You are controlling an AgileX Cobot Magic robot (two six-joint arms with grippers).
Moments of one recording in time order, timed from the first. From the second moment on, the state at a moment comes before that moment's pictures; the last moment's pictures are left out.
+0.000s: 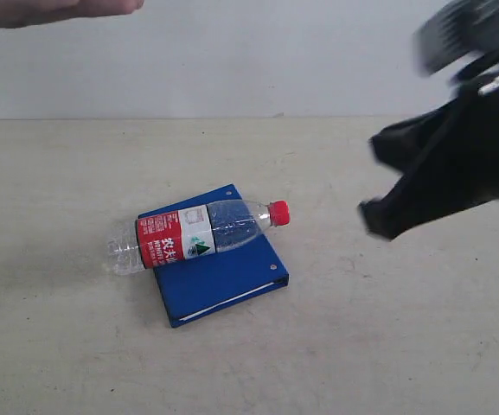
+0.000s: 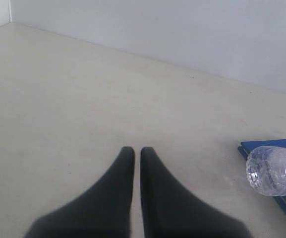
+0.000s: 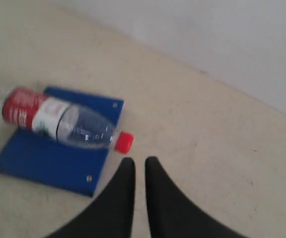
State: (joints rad) left arm 0.08 0.00 0.00 0.11 0.34 -0.29; right arm 0.66 1.02 -0.67 -0.57 0.25 0.39
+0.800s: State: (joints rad) left arm 0.08 0.00 0.00 0.11 0.34 -0.29; right arm 0.52 1.73 -1.22 0.07 0.30 0.64
